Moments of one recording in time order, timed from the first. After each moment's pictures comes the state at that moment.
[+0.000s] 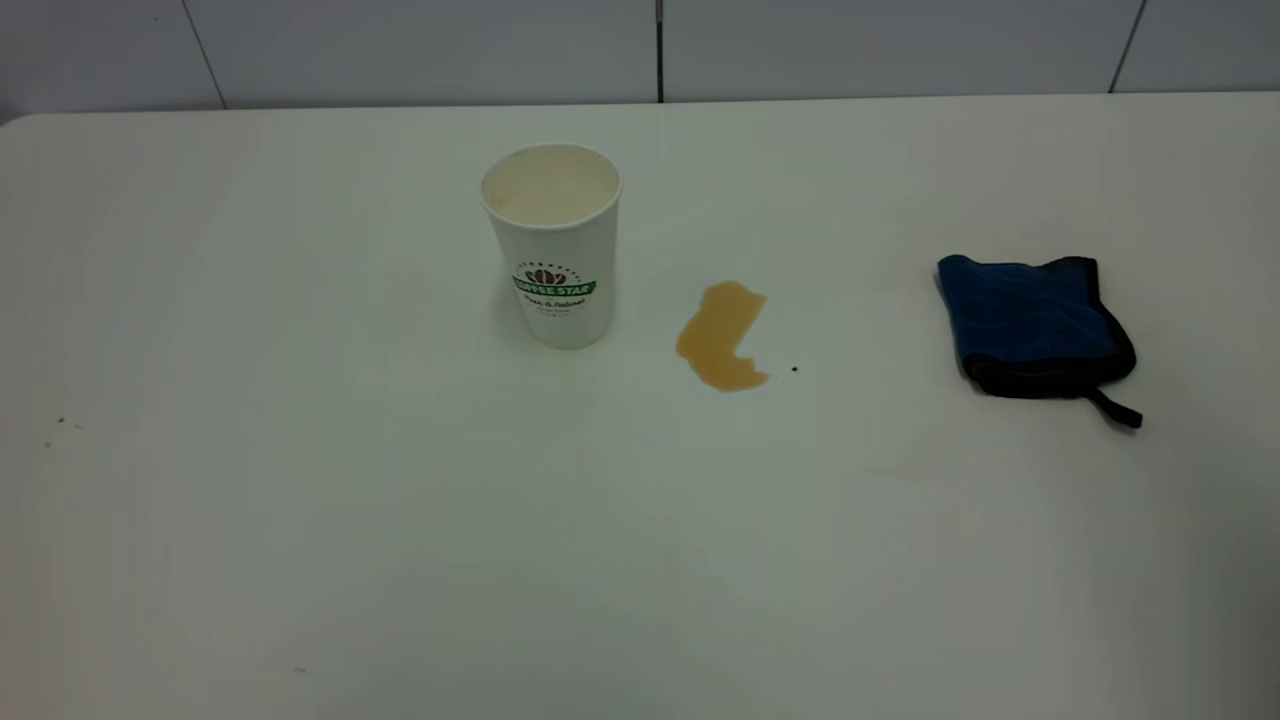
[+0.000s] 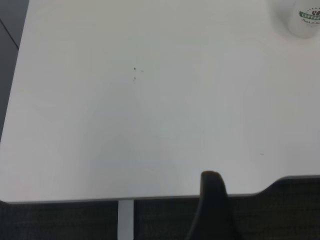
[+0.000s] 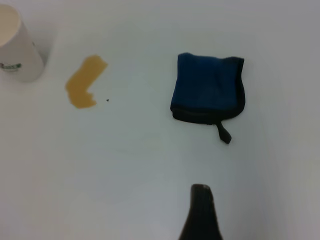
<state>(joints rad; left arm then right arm) -0.04 -0.02 -0.50 0.01 1.15 -0.01 0.06 0.84 -0.50 0.09 0.49 -0.01</state>
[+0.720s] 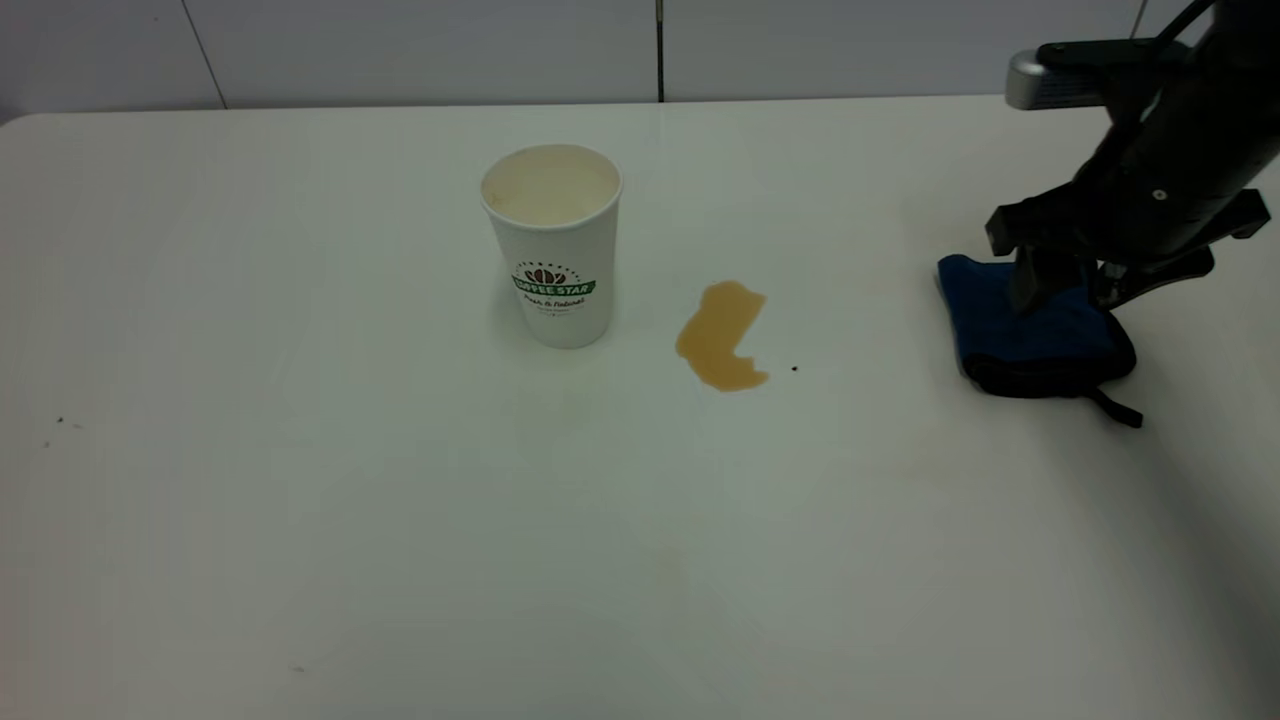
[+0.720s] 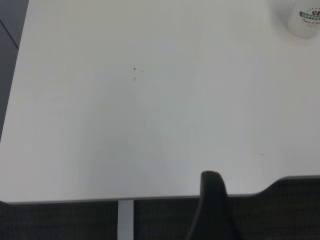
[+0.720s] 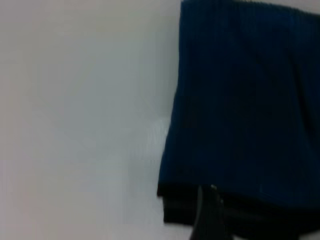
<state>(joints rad) -0.04 -0.02 -0.50 0.01 1.15 -0.01 0.07 2.26 -1.19 0.10 0.13 -0.04</state>
